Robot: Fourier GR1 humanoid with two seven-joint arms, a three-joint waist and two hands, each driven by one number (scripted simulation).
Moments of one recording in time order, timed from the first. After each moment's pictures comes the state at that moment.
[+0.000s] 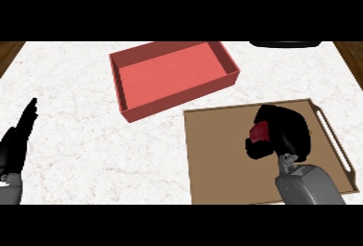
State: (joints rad) left arm -0.08 0.37 0.18 -1.34 -0.22 0.09 0.04; right arm -0.24 -0.19 0.24 -1.60 1.08 0.15 0.66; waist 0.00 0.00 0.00
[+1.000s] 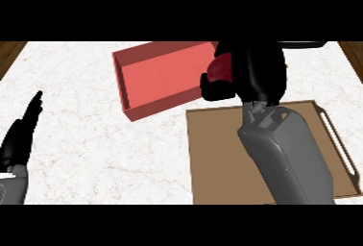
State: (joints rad) left arm -0.13 0.35 0.18 -1.33 -0.25 0.08 0.07; right arm -0.76 -0.04 0.20 -1.56 1.14 0.14 0.70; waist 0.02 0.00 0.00
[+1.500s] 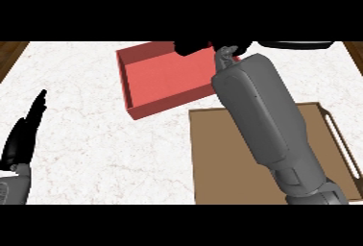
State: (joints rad) left arm -0.14 0.34 0.17 -1.33 -0.26 0.08 0.06; right arm -1.11 0.00 0.05 -1.08 0.98 -0.11 0.69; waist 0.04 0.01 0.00
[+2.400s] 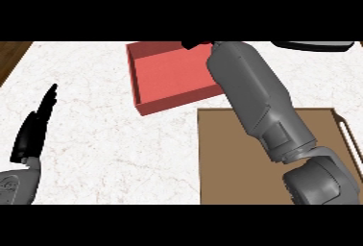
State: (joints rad) left arm -0.18 0.32 0.14 -1.33 -0.27 0.07 0.05; right arm -1.36 -0.02 -0.17 -0.37 0.87 -0.45 0.54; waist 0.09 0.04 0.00
